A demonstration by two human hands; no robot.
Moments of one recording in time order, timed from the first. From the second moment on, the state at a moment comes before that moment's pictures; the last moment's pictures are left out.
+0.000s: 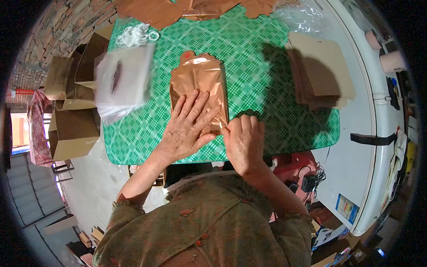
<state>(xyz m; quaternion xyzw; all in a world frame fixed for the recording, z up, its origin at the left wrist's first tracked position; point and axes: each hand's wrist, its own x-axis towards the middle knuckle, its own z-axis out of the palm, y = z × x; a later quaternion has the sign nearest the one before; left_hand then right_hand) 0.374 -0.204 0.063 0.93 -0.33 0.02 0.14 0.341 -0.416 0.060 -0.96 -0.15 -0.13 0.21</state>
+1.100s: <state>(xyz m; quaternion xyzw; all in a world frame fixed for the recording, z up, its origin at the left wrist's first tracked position) 0.373 -0.202 0.060 0.93 -0.35 0.04 0.14 0.470 -0.425 0.054 -0.93 -0.33 -0.10 0.09</state>
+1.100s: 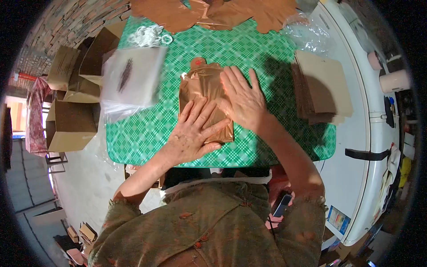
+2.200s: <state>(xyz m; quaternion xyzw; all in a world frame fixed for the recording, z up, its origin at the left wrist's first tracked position) 0.315 -0.218 0.055 0.94 -0.29 0.05 0.19 0.539 -0.365 0.045 -0.84 -0.53 -0.11 0.02</state>
